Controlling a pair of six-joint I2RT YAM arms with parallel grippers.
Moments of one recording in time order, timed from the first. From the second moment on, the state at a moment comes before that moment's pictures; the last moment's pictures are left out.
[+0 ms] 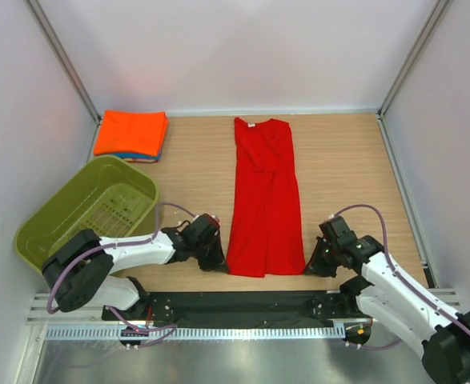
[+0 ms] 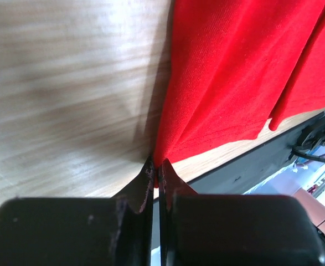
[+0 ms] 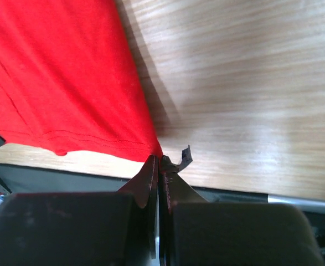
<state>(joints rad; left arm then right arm) -0.89 1.37 0.53 -0.19 0.23 -1.04 0.46 0.77 0.37 -0.80 -0.18 0.87</state>
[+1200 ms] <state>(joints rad) -0.52 1.83 1.39 -0.60 0.36 -0.78 0.35 1.57 1.29 -0.86 -0.01 0.57</state>
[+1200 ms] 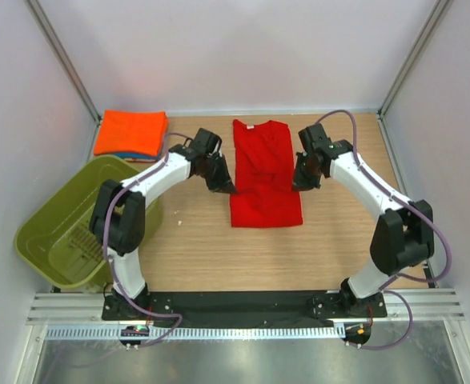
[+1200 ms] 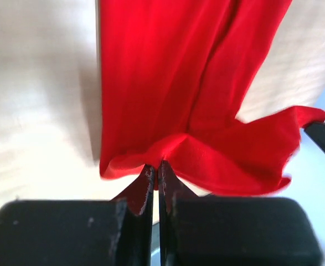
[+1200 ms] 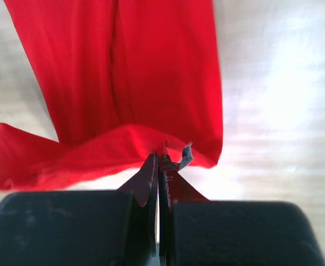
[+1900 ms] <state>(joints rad) -0.36 2.36 1.96 -0.64 0.52 -0.75 0.20 2.09 1.77 -0.77 -0.10 0.44</state>
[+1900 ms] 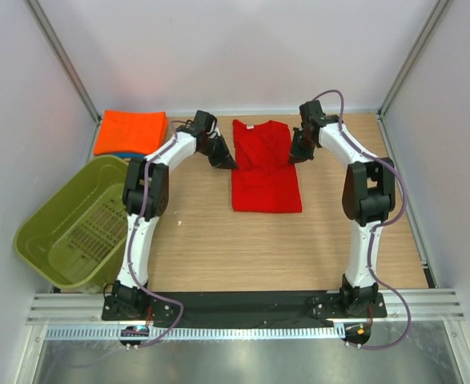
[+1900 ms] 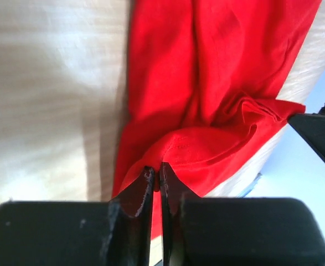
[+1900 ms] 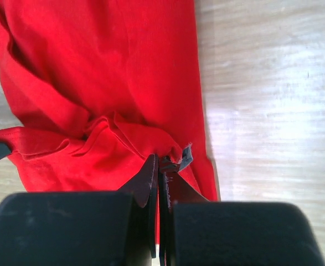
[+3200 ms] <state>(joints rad) -0.43 1.99 1.26 -0.39 0.52 -0.65 0.12 1.82 1.16 -0.69 -0.32 0.37</state>
